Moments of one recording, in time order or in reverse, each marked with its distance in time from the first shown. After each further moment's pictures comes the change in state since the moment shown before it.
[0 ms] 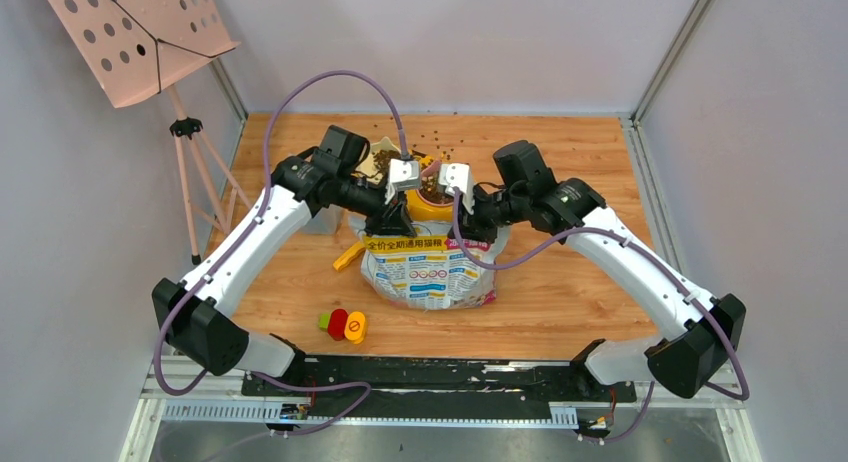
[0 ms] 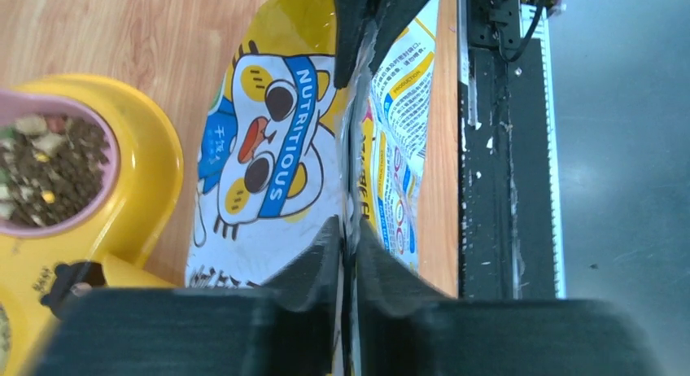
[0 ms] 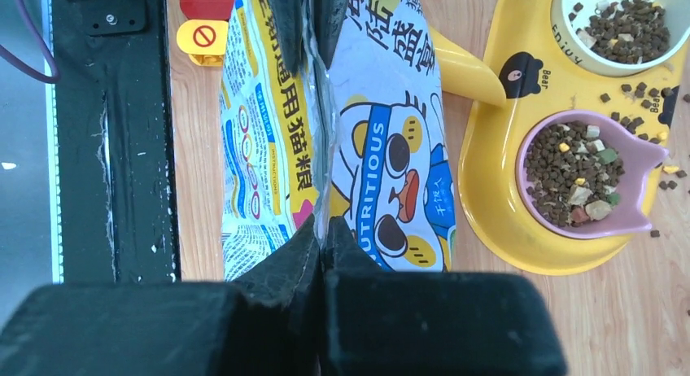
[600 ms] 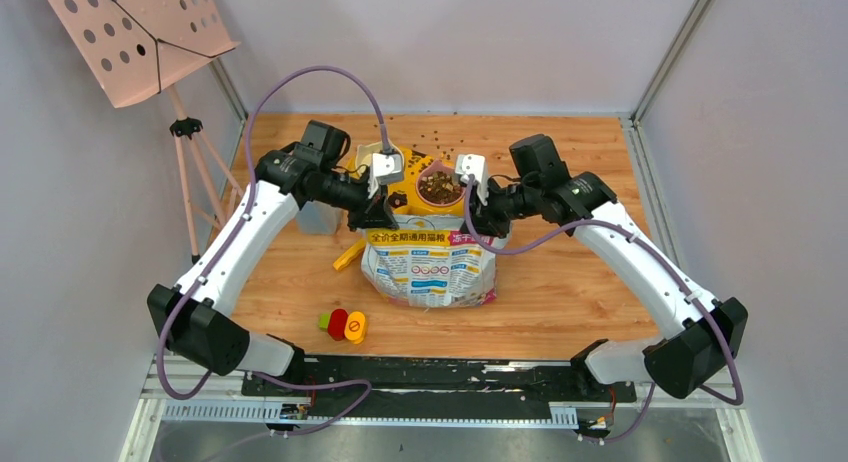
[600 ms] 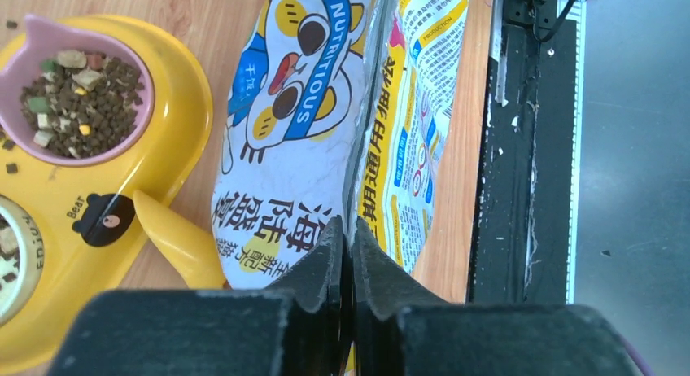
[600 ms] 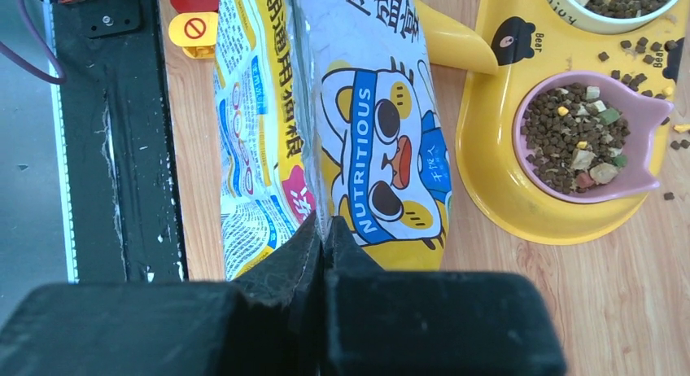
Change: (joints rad) left arm 0.104 -0.007 0.033 -0.111 -0.044 0.059; right arm -0.102 -0.008 0.000 -0.058 -0.052 -0.007
